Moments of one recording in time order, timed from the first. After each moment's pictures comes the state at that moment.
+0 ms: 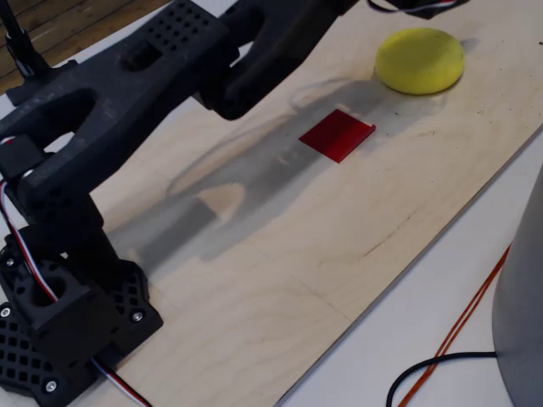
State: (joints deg) arm 96.9 7.6 -7.2 52.2 7.4
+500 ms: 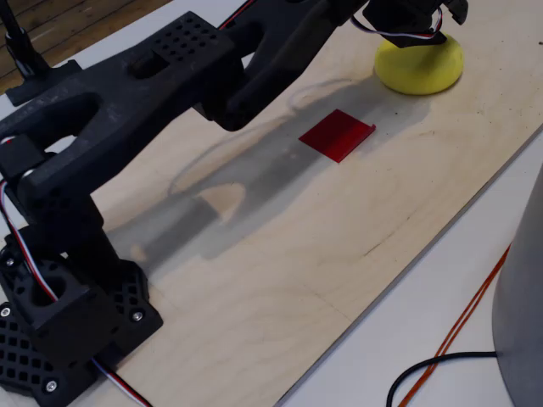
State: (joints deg) arm 96.9 6.9 -11.2 66.1 19.1
